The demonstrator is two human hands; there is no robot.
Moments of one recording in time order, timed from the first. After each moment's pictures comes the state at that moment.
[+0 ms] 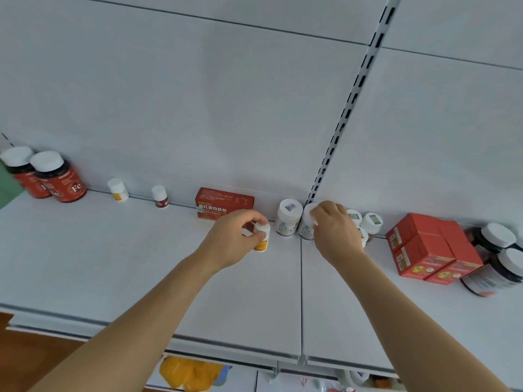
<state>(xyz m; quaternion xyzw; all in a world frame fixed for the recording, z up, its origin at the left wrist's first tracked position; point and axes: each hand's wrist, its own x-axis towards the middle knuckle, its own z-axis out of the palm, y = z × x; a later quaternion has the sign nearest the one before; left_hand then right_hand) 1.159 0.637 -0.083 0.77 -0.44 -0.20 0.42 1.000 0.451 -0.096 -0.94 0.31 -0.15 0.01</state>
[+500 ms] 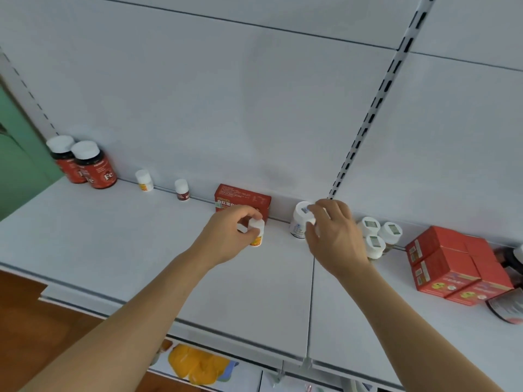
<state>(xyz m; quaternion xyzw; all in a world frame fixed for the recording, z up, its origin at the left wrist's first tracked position) 1.170 0.664 -0.082 0.79 -0.40 -0.16 0.44 1.010 0.479 -0.084 -0.94 0.19 -0.30 0.02</state>
